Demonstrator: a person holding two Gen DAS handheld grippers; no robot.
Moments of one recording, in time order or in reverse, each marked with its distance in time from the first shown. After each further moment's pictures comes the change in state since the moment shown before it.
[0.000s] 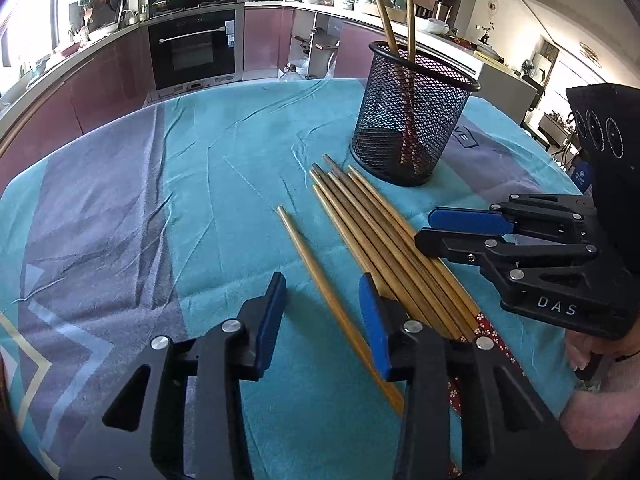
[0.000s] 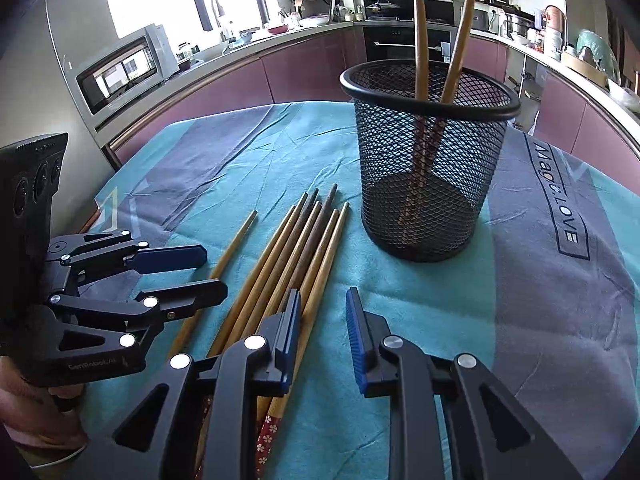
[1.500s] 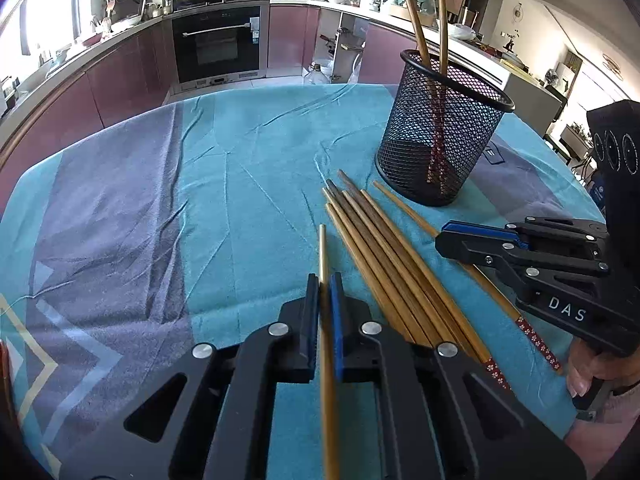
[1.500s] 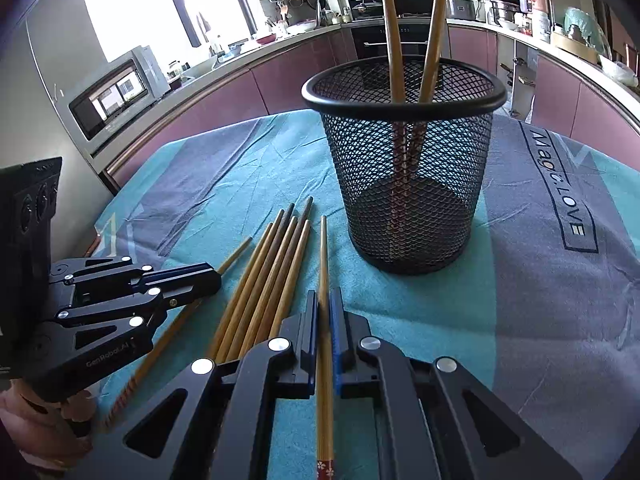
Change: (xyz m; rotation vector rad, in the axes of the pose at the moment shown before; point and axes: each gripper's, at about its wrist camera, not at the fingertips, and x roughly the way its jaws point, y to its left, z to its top) left arm 0.005 0.004 0.011 -0.066 0.001 0.070; right arm 0.004 -0.018 0.007 0.088 -0.021 0.047
